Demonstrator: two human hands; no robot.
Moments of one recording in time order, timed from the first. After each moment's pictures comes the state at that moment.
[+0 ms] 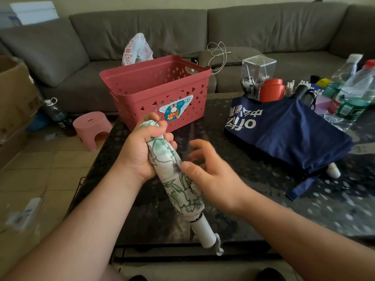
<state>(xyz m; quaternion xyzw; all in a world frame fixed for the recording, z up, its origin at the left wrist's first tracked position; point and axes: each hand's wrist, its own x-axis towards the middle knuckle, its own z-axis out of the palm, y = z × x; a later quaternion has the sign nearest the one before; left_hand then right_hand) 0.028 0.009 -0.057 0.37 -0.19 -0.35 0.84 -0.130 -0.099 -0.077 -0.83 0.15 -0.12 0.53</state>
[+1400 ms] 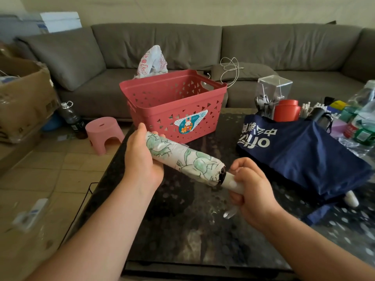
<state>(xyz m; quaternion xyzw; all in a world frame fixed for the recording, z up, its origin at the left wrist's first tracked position) 0.054 0.016 -0.049 0.42 0.02 -0.16 0.89 -0.118 -0.129 -0.089 -0.55 0.25 -0.25 0.76</state>
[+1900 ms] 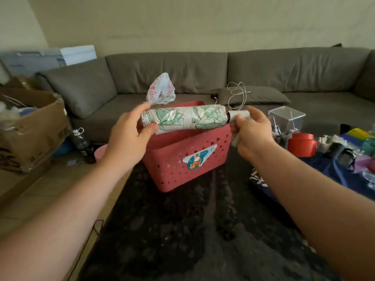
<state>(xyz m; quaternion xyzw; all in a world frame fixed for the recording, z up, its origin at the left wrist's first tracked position) 0.180 0.022 0.041 0.85 -0.31 0.17 0.40 0.056 -0.237 0.036 -0.49 0.26 -0.39 0.74</state>
